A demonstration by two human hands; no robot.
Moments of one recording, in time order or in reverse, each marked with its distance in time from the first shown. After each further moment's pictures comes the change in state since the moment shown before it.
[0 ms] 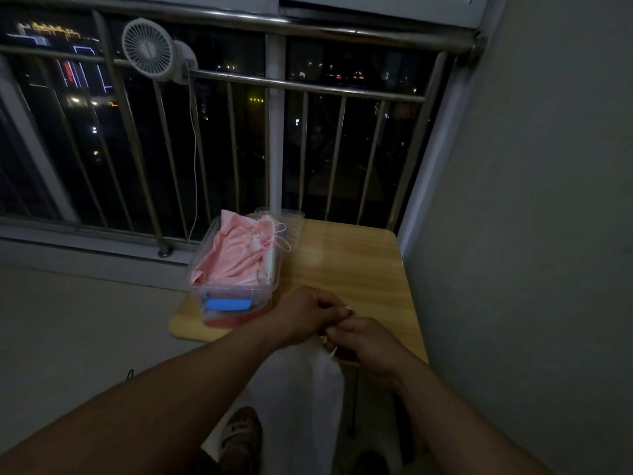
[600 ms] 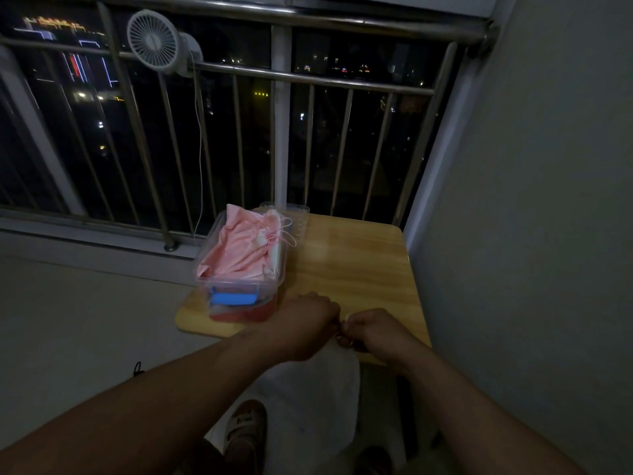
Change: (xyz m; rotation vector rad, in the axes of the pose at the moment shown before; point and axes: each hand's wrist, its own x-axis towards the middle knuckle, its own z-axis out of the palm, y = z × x) left_hand -0.012 -0.011 0.001 0.942 -0.026 0.268; right_hand 0.013 -0.002 -0.014 -0.289 0.081 0.054
